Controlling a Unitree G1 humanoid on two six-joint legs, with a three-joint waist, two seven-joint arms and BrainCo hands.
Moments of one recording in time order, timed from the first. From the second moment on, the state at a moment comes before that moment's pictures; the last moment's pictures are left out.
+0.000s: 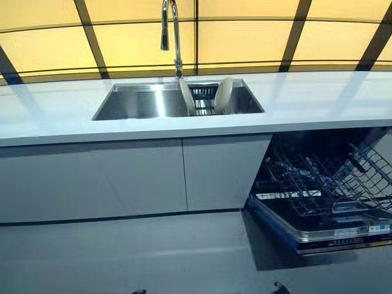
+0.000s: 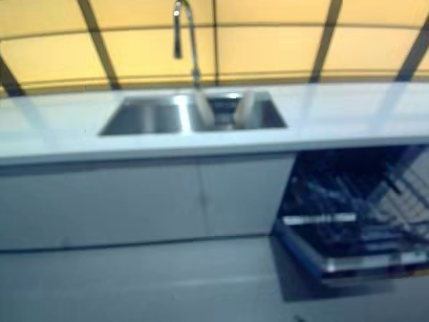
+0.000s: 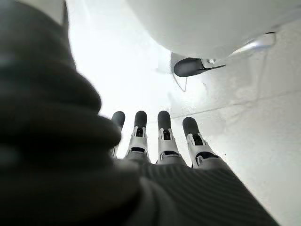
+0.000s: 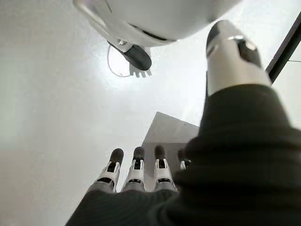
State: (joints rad) left arm 0.00 0.21 -0.37 1.27 -0.13 0.03 0.04; right arm -0.01 -0.22 0.35 1.26 -0.06 0.08 -0.25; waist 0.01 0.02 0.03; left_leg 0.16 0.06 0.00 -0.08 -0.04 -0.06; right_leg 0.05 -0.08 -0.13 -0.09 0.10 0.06
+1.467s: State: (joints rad) left arm -0.05 0.16 -0.20 1.36 -0.38 0.06 0.02; right arm -0.15 -0.24 0.35 1.39 -0.01 0.14 -0.23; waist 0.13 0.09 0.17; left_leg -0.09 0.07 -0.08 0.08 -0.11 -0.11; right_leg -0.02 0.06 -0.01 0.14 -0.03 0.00
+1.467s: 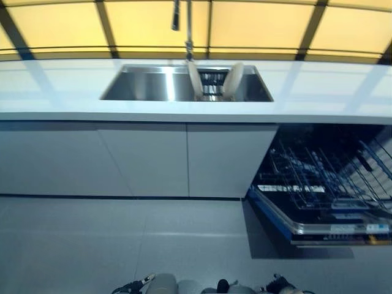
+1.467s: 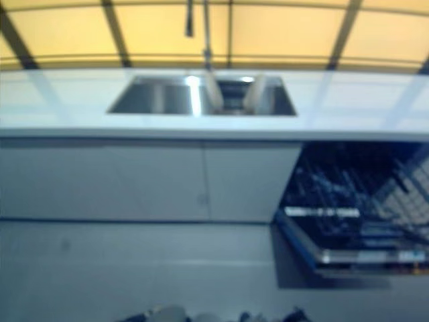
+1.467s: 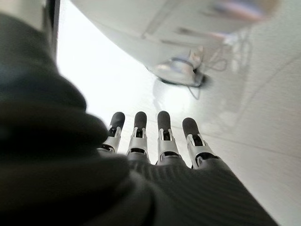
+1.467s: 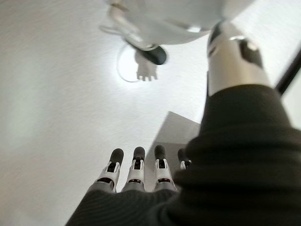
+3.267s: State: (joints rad) left arm -0.04 0.24 -0.30 1.31 -0.21 0.10 -0.06; right arm -0.11 -0.31 0.42 1.12 -0.09 0.04 0.01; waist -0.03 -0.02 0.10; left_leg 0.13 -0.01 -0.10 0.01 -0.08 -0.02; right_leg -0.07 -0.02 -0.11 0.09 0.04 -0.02
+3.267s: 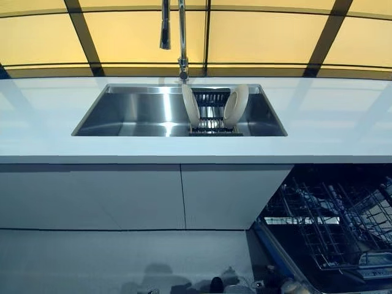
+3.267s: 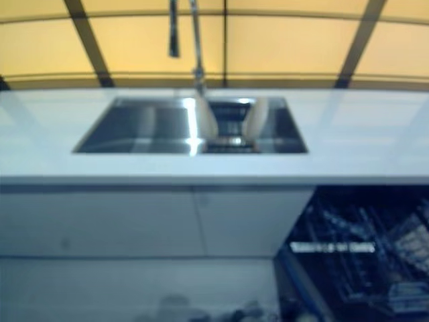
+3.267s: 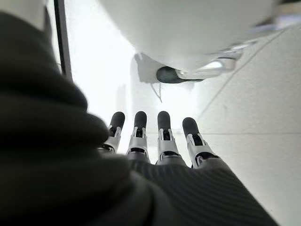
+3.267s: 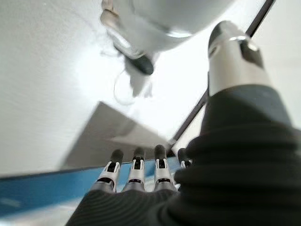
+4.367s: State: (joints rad) left arm -0.07 0.34 -0.21 1.24 -0.23 0.12 -0.06; right arm -0.21 -0.45 0.49 0.74 -0.07 0.09 0.48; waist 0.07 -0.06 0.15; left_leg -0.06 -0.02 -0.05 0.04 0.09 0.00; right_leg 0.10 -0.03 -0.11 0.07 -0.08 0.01
